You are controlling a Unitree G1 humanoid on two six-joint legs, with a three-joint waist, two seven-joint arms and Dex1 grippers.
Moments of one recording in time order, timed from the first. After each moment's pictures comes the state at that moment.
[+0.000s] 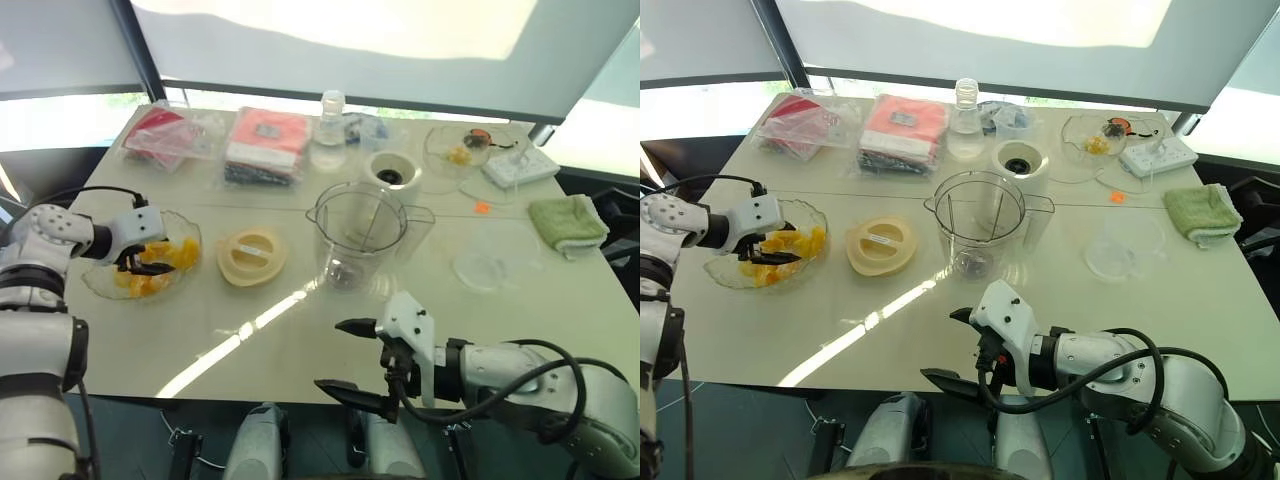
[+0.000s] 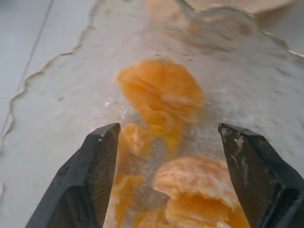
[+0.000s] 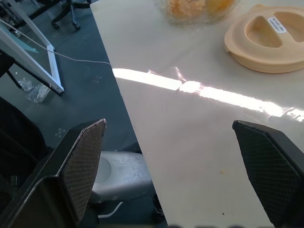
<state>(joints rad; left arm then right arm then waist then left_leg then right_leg) -1.00 0.84 -0.17 1.30 0.29 -0.39 -1.17 -0.11 -0.80 0.21 -0.93 0.99 0.93 0.28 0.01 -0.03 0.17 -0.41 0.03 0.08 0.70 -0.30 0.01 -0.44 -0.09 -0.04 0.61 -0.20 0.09</state>
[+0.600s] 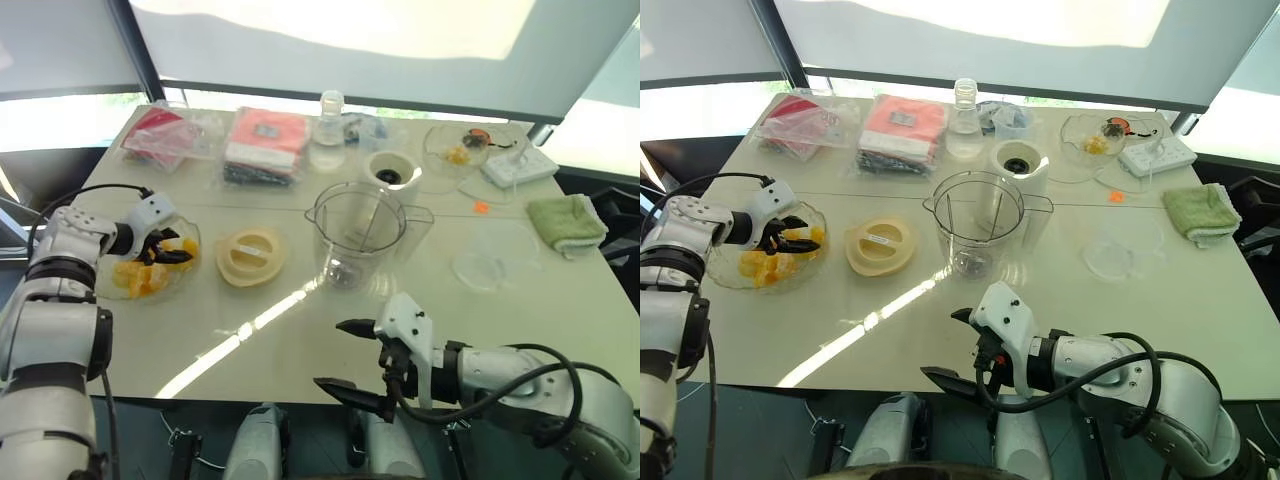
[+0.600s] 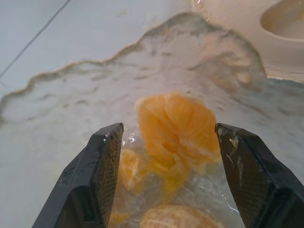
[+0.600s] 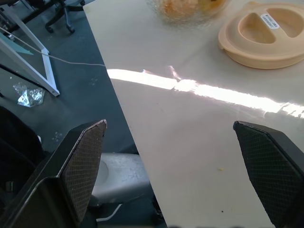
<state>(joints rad) -1.02 0.76 -0.13 1.31 0.24 -0.05 -1.10 -0.07 -0.77 0.21 -0.94 0.95 0.94 0.27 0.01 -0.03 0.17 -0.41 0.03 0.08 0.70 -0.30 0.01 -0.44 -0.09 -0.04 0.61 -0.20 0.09</state>
